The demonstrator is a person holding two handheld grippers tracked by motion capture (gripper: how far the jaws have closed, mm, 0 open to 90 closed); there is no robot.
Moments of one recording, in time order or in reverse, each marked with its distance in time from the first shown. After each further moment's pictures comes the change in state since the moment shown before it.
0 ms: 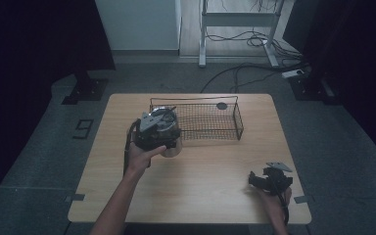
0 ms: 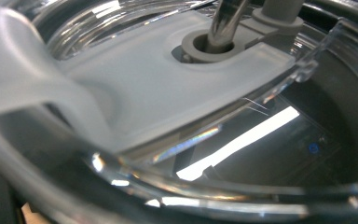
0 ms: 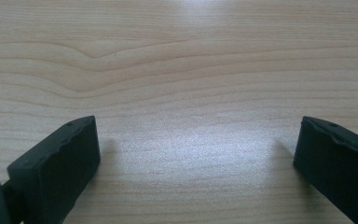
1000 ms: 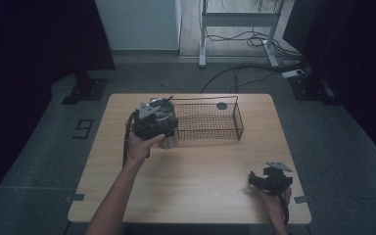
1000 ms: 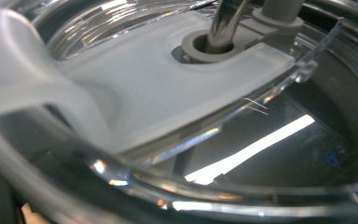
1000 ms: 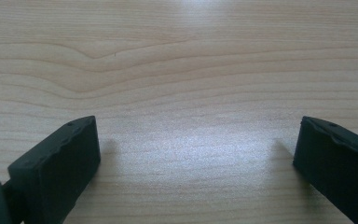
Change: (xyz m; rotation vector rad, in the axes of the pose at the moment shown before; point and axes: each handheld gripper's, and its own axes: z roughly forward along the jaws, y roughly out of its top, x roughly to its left) left arm 0.020 0.015 0.018 0.016 0.039 -0.032; right arm 0.000 0.000 0.001 -0.003 0.001 -0.002
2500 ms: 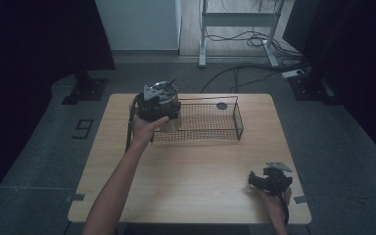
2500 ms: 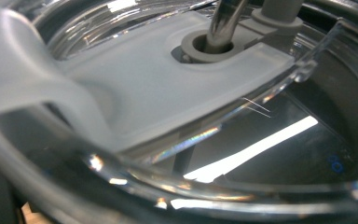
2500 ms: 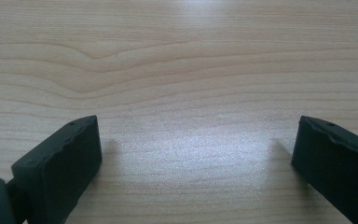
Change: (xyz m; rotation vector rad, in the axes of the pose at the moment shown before) left arm 0.012 0.041 0.030 -0.029 0.034 0.010; right arm 0.000 0.000 0.000 -0.003 0.003 -0.003
